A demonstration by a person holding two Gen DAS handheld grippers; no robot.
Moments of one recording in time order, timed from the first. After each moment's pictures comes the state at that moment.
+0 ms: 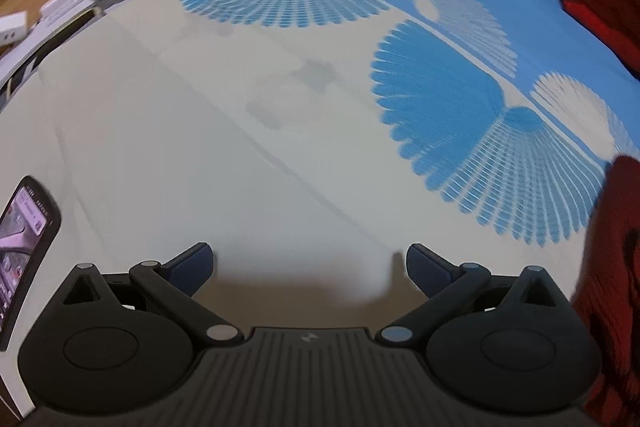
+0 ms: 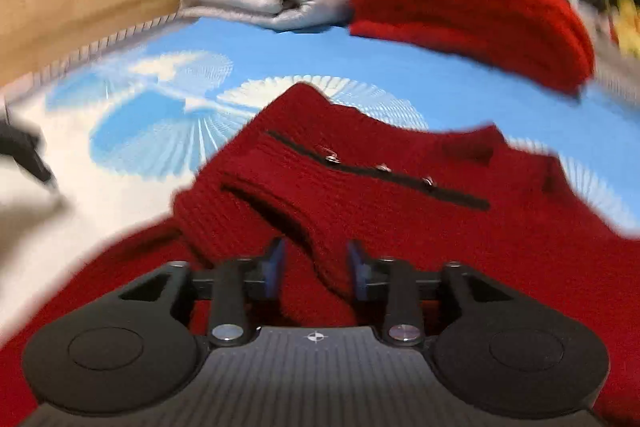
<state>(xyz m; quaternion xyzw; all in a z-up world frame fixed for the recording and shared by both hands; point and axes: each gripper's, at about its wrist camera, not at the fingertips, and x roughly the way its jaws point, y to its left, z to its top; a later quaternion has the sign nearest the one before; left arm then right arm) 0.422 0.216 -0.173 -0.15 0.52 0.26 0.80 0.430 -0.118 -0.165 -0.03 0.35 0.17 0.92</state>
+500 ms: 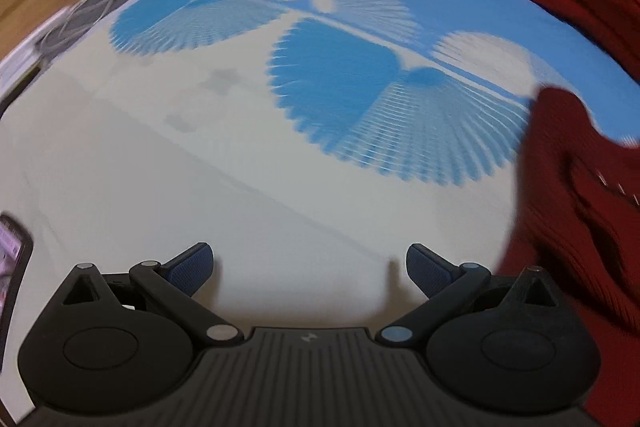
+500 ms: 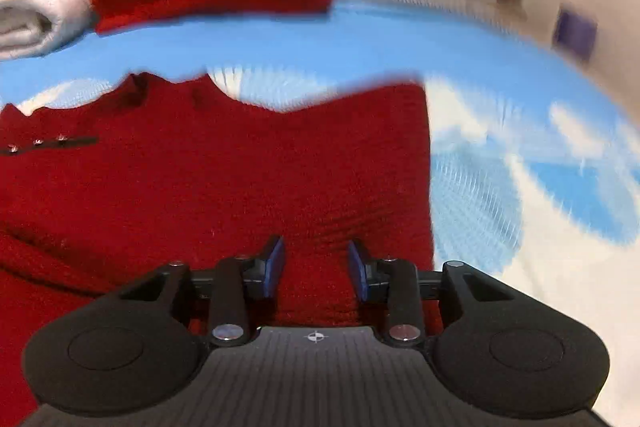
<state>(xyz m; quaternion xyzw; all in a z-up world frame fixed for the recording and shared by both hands) 0.411 0.150 -0.164 -0.08 0.50 0.17 0.84 0.393 -0.302 -0.169 -0.01 0.36 -0.11 0.92</state>
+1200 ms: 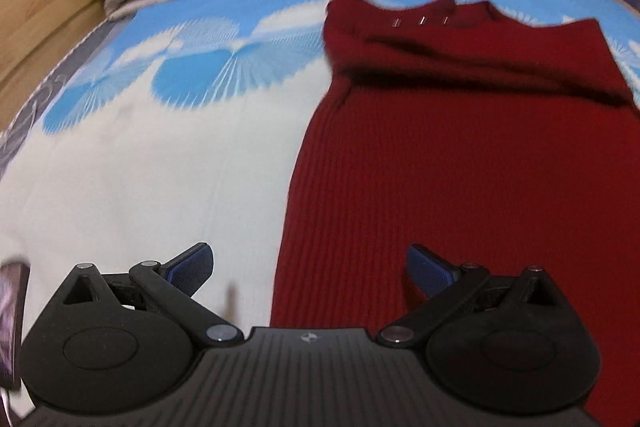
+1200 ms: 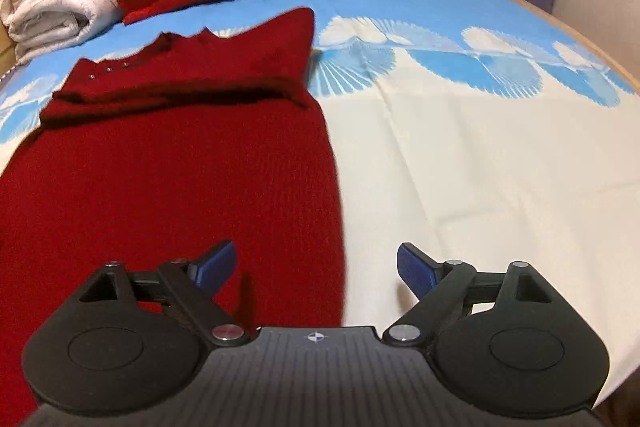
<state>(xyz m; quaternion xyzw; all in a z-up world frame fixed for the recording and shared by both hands) 0.253 0.063 -0.181 0.09 0.45 0.01 0.89 0.130 -0.361 -0.145 0.06 0.40 -0.10 0.91</state>
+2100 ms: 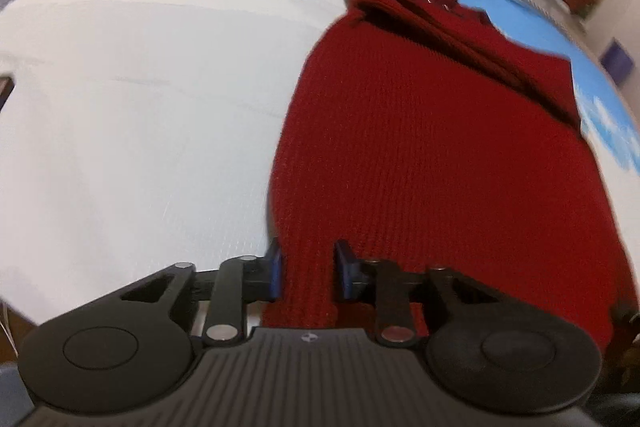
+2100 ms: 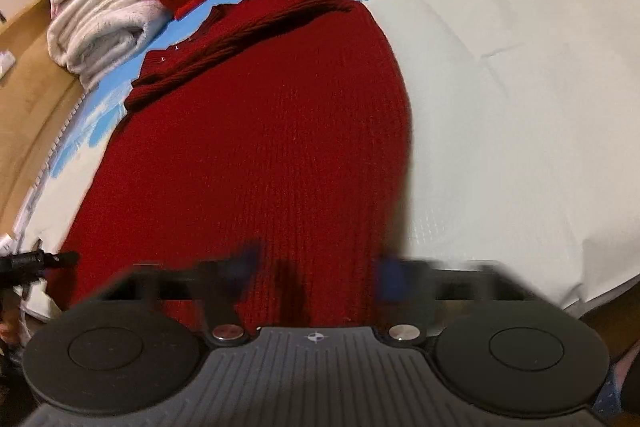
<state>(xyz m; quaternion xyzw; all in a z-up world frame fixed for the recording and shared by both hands) 0.163 0.119 -0.184 -0.10 0.49 -0.03 0.86 0.054 -0.357 -0.166 0.23 0.43 0.01 0.87</state>
